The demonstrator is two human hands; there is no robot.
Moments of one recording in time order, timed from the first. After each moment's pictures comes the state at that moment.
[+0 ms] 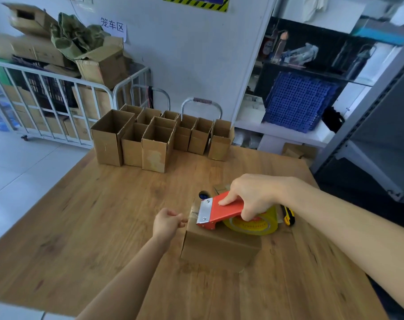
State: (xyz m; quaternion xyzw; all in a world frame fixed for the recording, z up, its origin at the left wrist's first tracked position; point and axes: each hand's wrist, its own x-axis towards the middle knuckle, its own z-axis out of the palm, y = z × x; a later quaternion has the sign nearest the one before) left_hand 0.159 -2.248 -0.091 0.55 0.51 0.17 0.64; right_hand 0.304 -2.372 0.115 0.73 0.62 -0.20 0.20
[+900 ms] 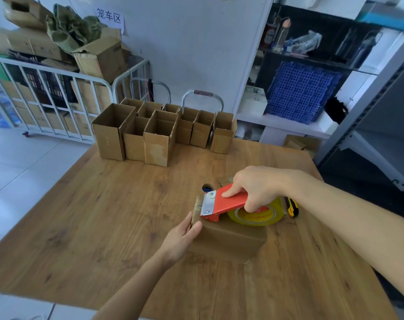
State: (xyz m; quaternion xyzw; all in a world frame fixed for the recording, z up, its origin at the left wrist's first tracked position) left_hand 0.119 -2.286 -0.088 0.73 0.29 0.06 0.62; right_hand 0.303 -2.370 0.110 0.73 0.62 -0.19 0.21
